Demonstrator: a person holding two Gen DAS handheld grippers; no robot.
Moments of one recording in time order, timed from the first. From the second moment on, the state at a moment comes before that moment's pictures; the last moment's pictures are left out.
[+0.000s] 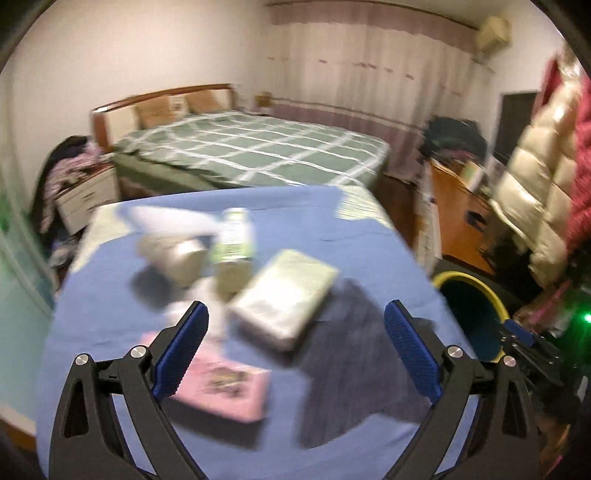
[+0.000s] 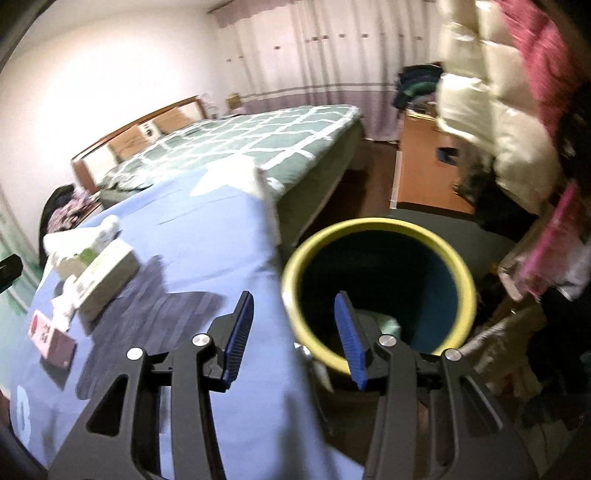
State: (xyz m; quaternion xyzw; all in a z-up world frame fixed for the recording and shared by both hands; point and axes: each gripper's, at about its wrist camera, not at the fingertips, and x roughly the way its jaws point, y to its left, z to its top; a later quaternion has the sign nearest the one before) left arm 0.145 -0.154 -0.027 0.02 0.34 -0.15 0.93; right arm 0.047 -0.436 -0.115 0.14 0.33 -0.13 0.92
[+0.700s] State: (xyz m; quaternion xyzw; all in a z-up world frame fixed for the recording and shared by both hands) left arm 0.153 0.005 -0.047 -0.05 0.34 -0.01 0.94; right arm 0.152 -0.262 -0.111 0.06 0.37 0.05 0.92
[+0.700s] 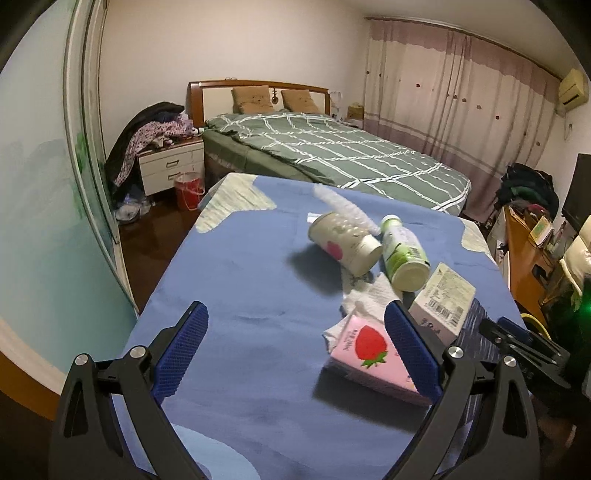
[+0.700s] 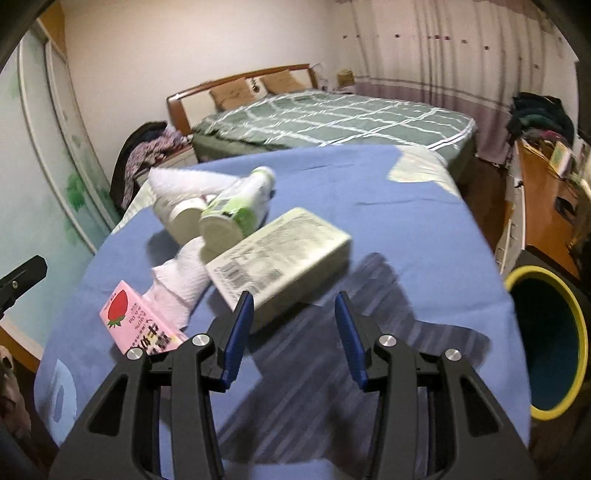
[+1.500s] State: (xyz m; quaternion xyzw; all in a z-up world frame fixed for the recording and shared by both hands) left arm 0.161 -0.002 -0.061 -0.06 0.35 -0.03 0.93; right arm 0.168 -0.327 -0.132 0.11 0.40 -0.05 0.91
